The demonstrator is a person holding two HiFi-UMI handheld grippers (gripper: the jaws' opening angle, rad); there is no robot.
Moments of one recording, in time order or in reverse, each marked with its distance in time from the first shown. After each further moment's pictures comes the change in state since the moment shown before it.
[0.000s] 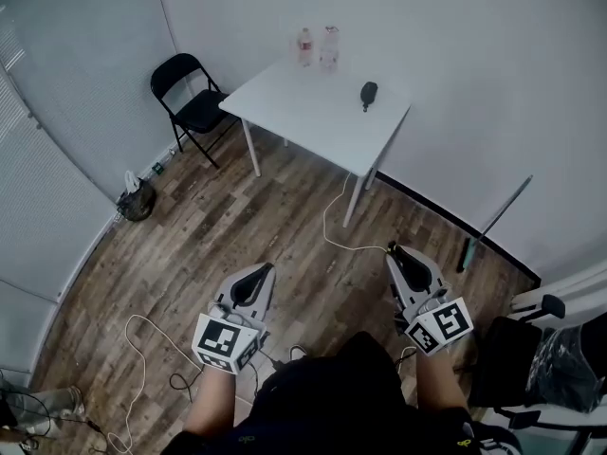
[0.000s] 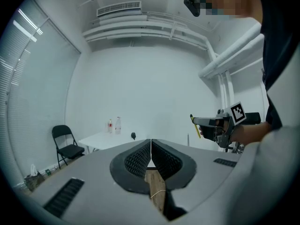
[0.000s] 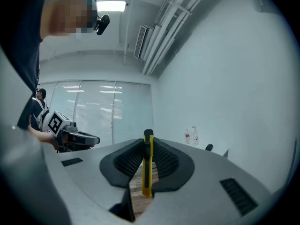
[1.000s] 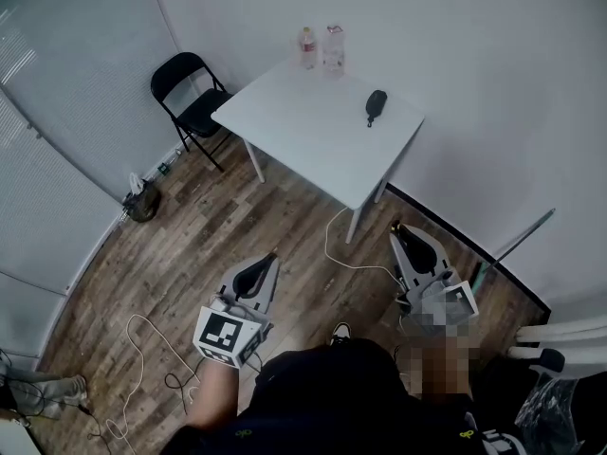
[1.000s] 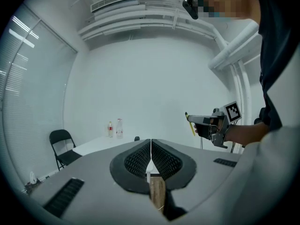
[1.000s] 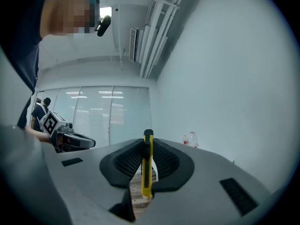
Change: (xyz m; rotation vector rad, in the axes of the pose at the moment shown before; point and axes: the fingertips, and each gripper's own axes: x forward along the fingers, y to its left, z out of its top) left arm 0.217 0.017 0.039 0.043 0.018 0.081; right arm 0.114 -0.217 0.010 0.021 -0.058 0.083
